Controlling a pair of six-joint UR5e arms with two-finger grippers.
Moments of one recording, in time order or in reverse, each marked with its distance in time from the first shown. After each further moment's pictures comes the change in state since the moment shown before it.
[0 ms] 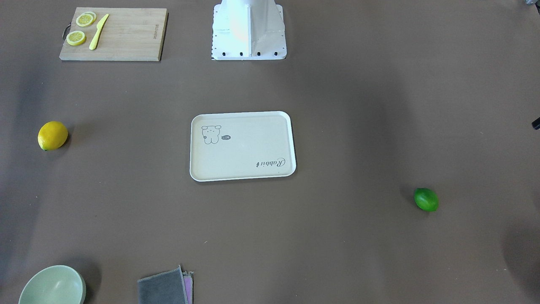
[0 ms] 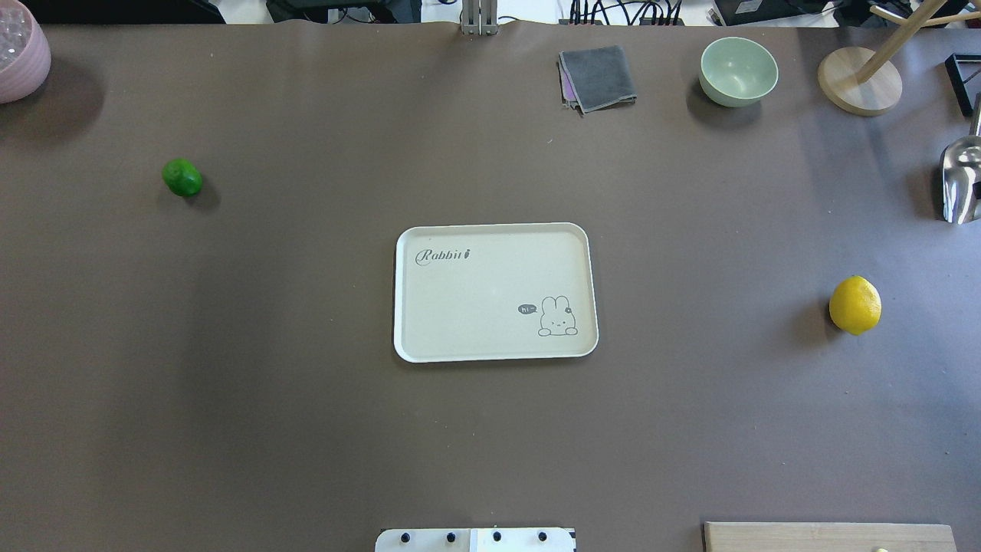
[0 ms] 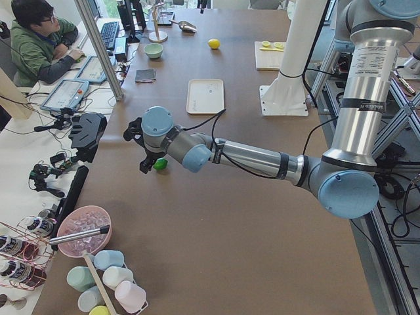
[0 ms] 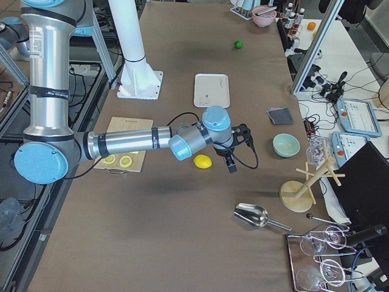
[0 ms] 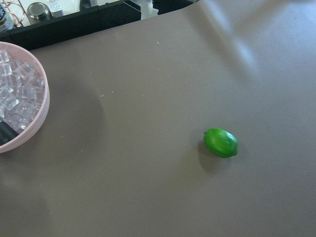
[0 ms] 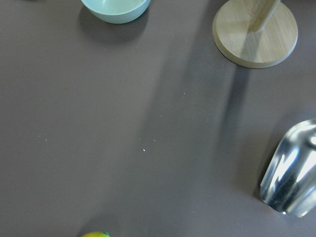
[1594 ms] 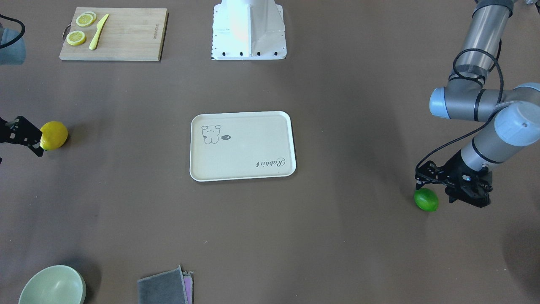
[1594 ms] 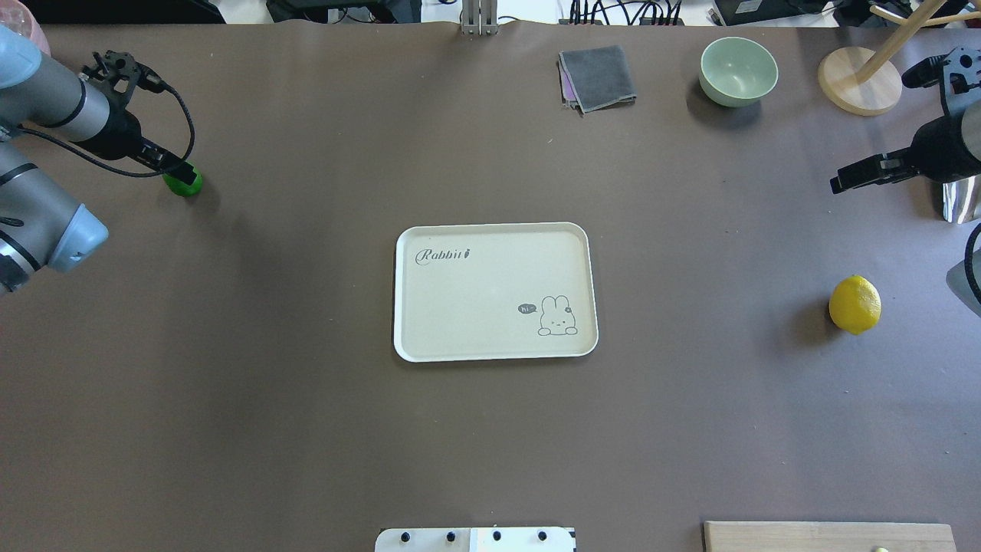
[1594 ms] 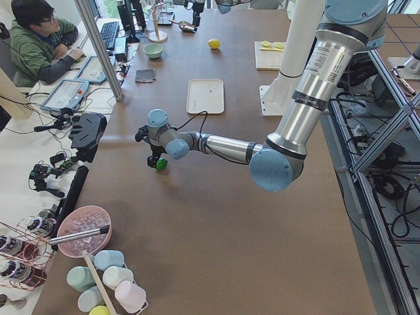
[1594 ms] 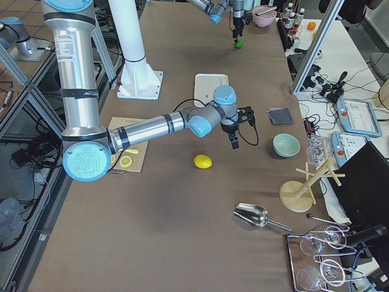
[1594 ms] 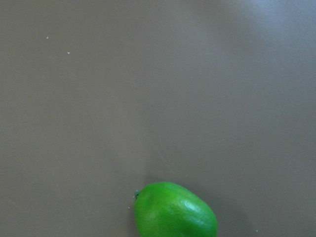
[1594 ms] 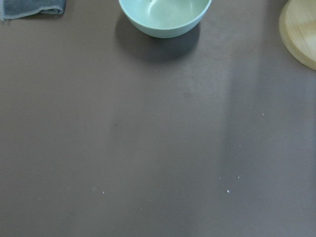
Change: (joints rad) left arm 0.408 -0.244 0.364 -0.162 0.350 -0.333; right arm -0.228 0.115 0.003 0.002 -0.166 0.319
